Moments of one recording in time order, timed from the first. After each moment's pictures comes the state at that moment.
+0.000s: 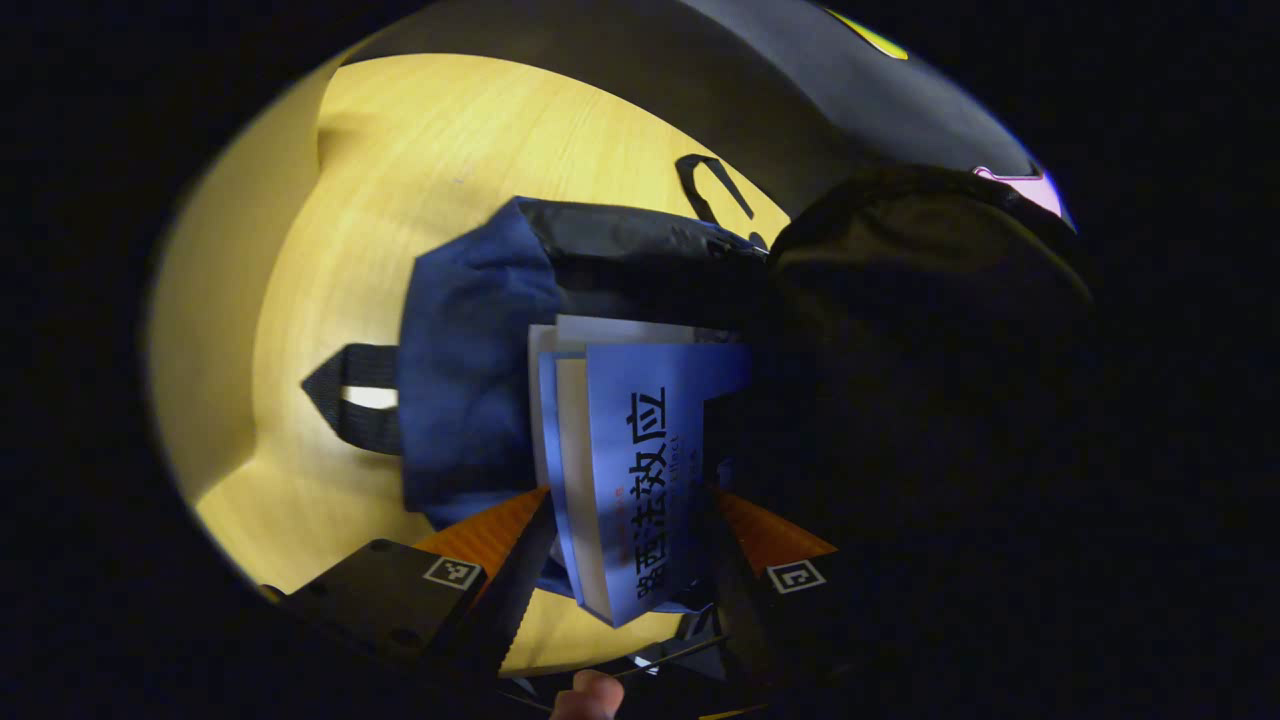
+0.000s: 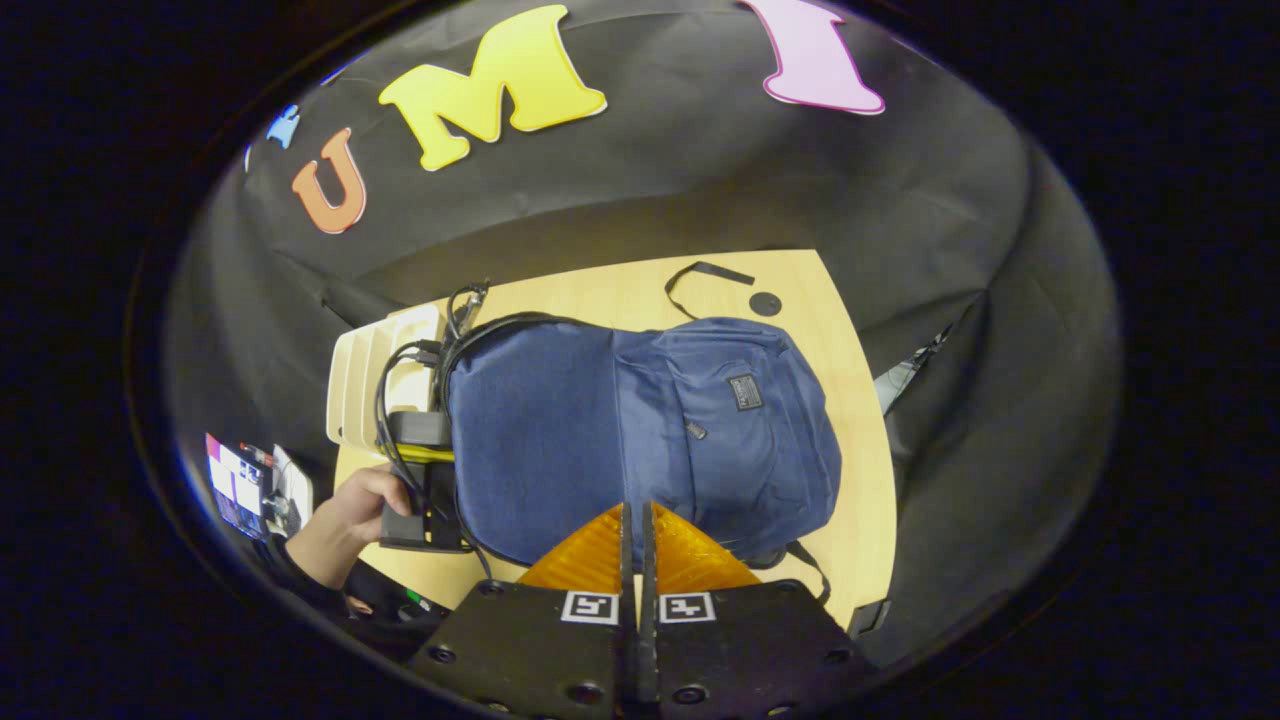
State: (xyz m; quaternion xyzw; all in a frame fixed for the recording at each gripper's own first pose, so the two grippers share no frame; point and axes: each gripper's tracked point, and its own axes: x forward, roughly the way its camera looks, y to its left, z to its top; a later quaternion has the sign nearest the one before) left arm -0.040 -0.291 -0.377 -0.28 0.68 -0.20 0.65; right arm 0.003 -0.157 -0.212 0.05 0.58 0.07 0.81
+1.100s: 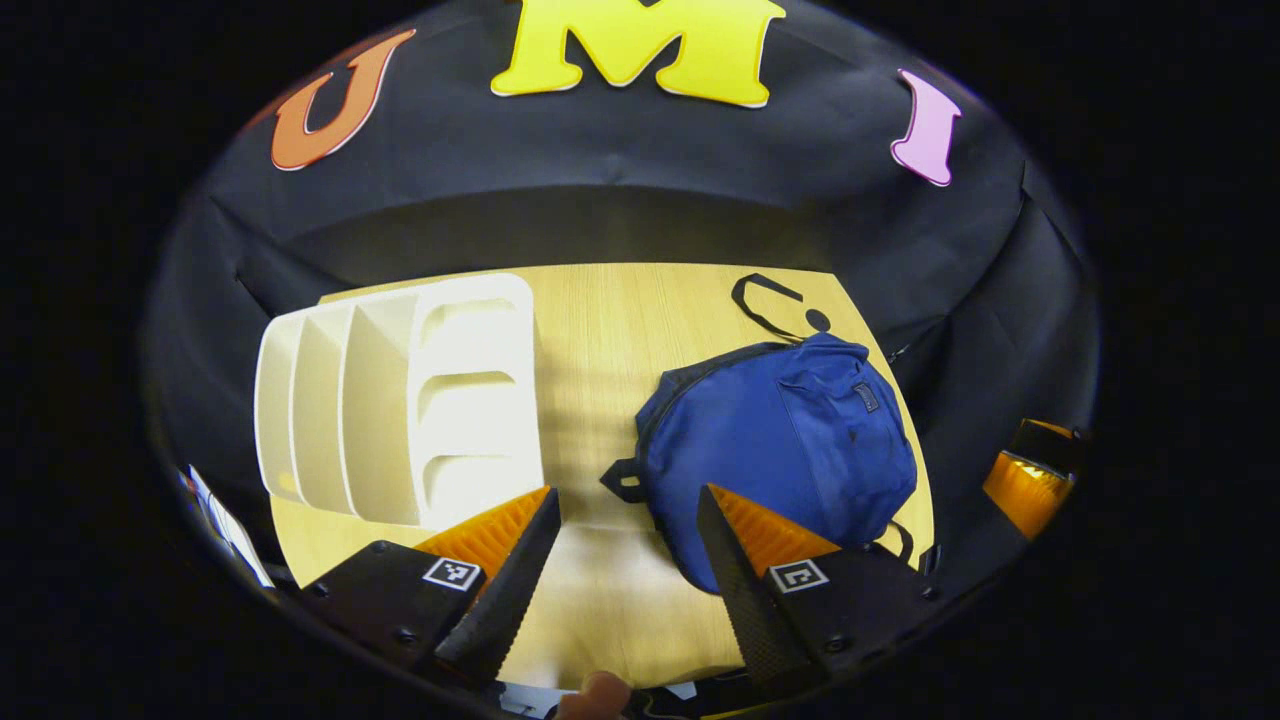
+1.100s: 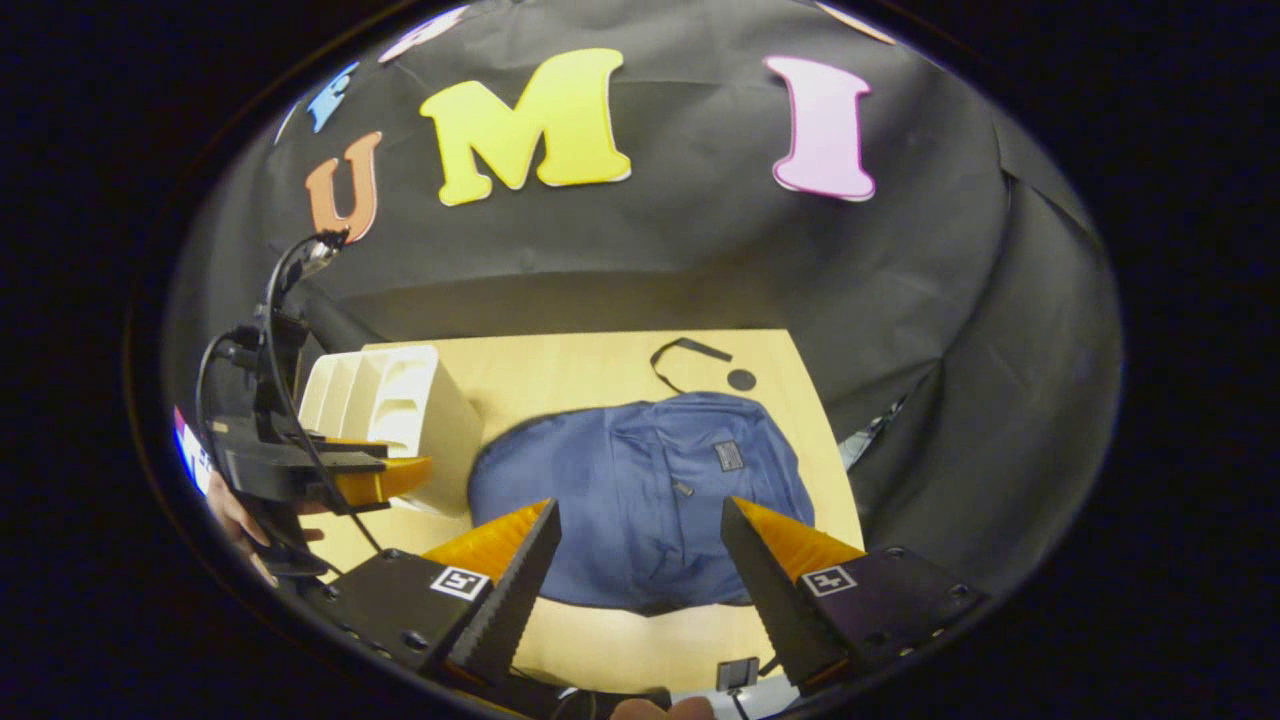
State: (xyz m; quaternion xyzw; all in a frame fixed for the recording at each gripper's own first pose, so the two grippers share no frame) left arm -0.020 -0.143 -0.245 -0.01 0.54 -0.11 0.83; right arm 0.017 -0.122 -0.180 -0.01 0.46 0.03 0.89
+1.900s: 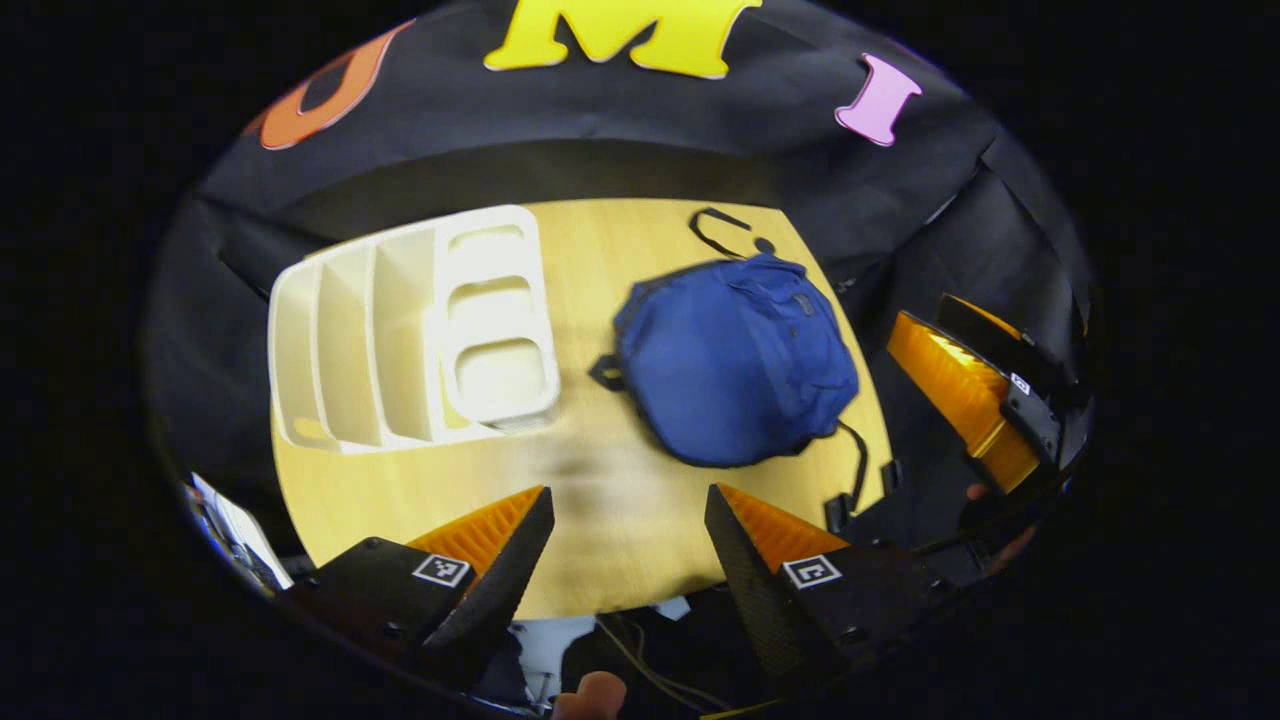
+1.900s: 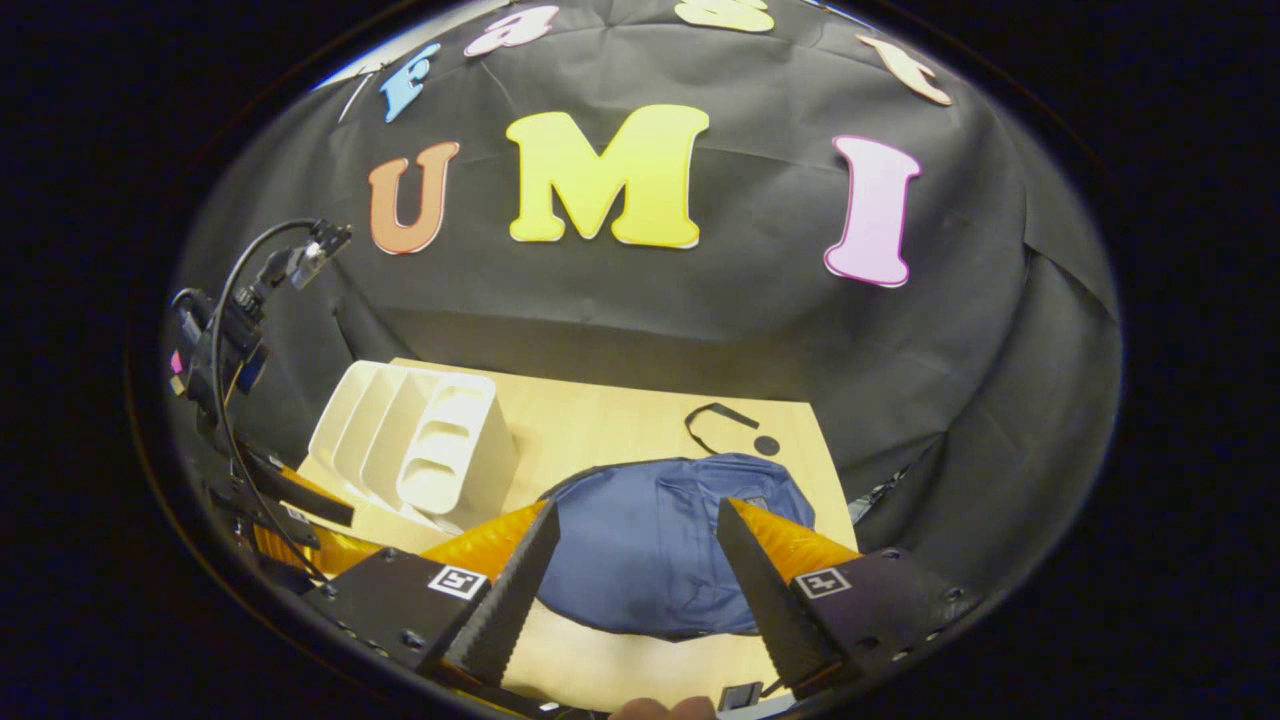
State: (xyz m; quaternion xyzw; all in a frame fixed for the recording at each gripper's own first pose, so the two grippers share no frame) left arm -0.095 -0.112 -0.202 0.00 0.59 -0.15 0.79; right arm 0.012 -0.063 -0.141 -0.05 0.38 0.06 0.92
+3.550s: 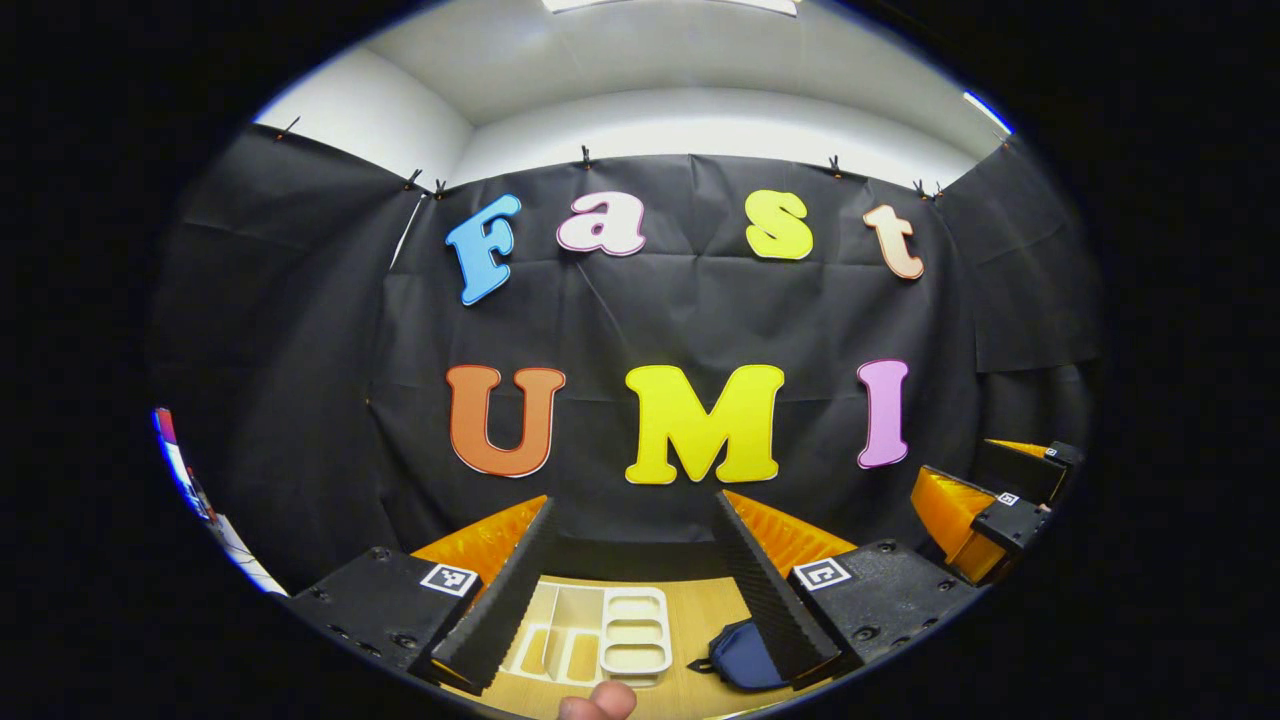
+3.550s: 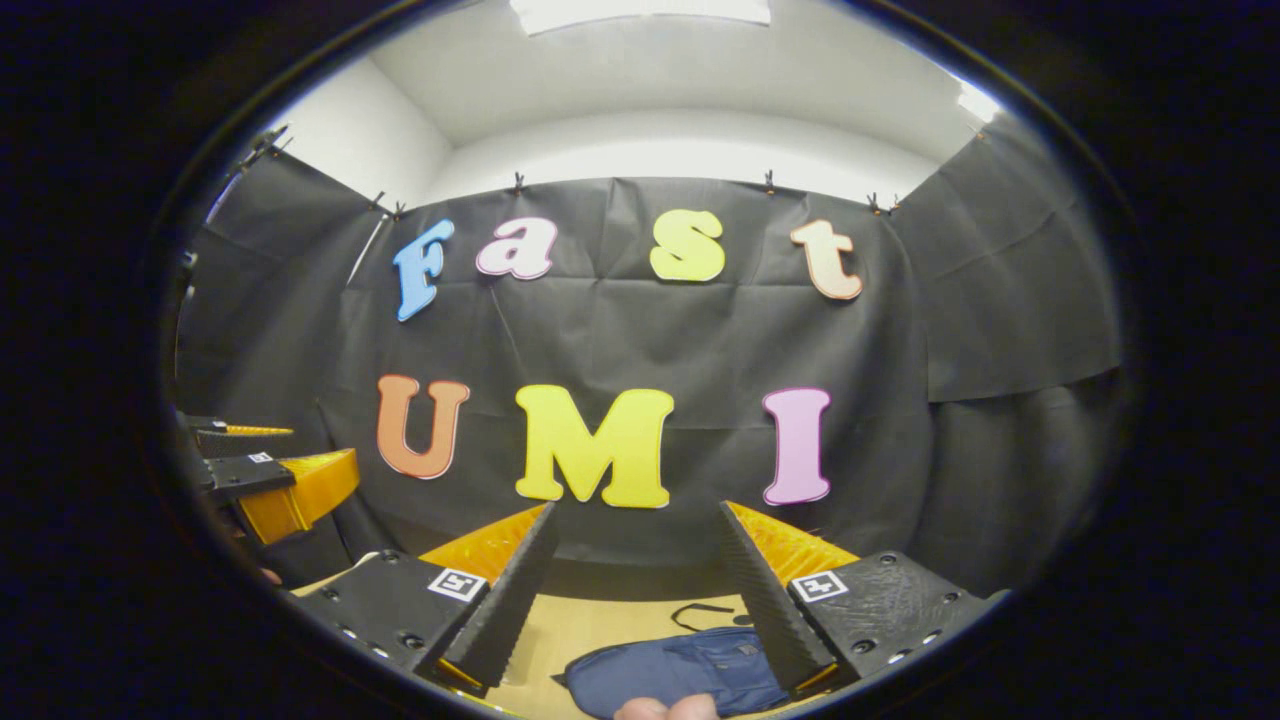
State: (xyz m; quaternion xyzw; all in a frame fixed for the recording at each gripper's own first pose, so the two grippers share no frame) left arm -0.048 -0.015 0.050 -0.02 0.03 -0.01 1.00; right arm -0.040 -0.016 0.063 -0.01 0.00 0.01 1.00
